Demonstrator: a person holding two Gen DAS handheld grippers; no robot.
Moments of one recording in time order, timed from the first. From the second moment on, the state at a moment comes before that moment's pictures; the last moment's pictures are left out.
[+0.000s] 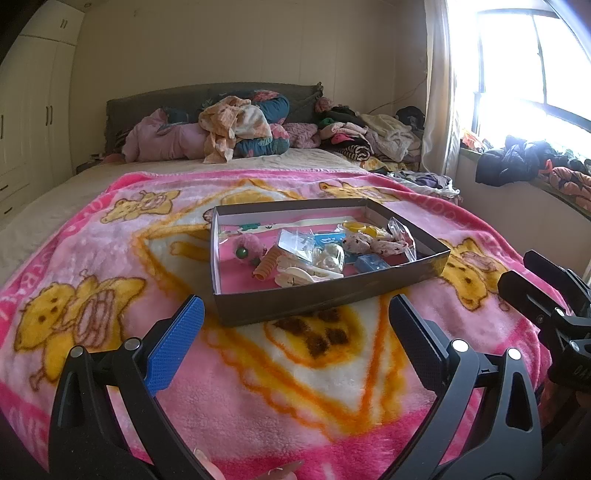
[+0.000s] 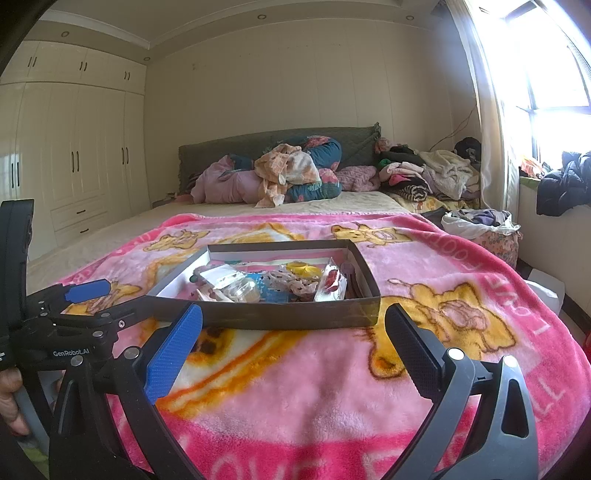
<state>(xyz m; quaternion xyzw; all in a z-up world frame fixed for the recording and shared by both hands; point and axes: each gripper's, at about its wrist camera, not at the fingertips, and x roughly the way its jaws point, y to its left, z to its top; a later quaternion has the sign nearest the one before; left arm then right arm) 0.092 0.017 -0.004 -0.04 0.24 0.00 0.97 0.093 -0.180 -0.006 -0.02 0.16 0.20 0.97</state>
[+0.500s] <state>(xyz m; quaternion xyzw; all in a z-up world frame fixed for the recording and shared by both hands) 0.092 0.020 -0.005 -0.04 0.24 0.00 0.97 0.093 -0.180 -0.006 -0.02 0.16 0.20 0.97</state>
